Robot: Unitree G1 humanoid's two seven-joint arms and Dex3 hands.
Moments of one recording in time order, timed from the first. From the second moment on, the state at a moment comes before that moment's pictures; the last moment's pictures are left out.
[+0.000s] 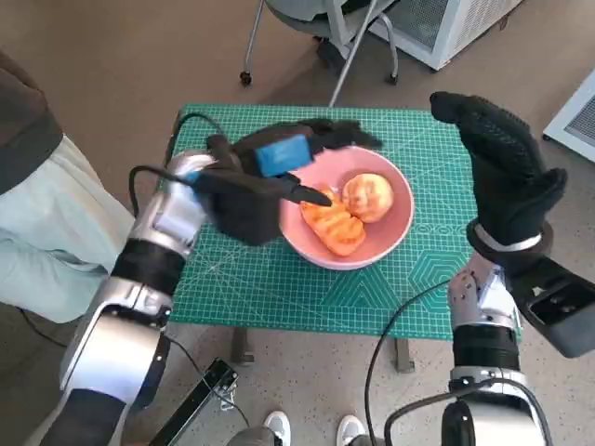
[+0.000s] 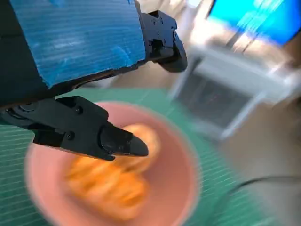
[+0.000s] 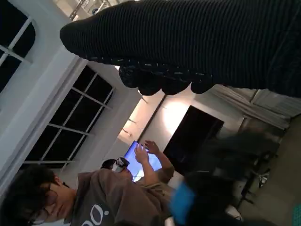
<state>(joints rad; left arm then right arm) -1.01 0.30 -0.06 0.83 -0.03 -0.67 -0.61 -0.79 -0.14 -0.23 0.70 0.46 -0.96 0.70</state>
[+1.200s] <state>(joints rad) -0.60 0.16 0.14 0.29 -0.35 -0.56 -0.46 -0.84 -0.11 -0.18 0.70 0.27 -0.95 0.42</state>
